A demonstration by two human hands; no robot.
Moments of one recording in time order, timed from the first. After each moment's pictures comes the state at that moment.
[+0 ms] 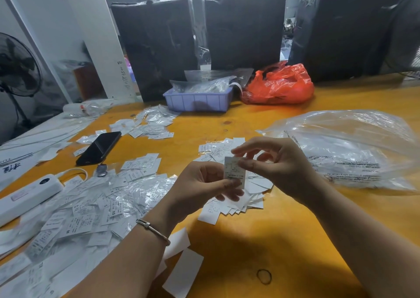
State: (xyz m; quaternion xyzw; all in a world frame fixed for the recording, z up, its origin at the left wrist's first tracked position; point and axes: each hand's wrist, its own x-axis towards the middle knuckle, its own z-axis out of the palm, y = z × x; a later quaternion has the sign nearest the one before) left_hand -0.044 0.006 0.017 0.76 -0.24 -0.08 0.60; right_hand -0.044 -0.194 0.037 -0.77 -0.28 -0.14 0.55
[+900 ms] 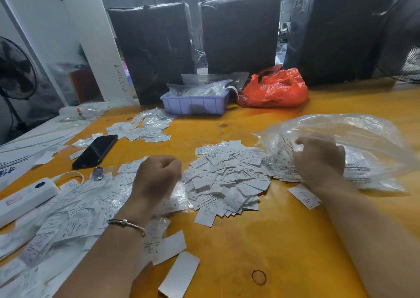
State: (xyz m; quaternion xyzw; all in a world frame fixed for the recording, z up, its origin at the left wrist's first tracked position) left_hand -0.023 0.049 0.021 0.89 -0.02 0.15 0.43; right_hand 0.001 -0.255 0.010 -0.94 0.15 -0.25 0.17
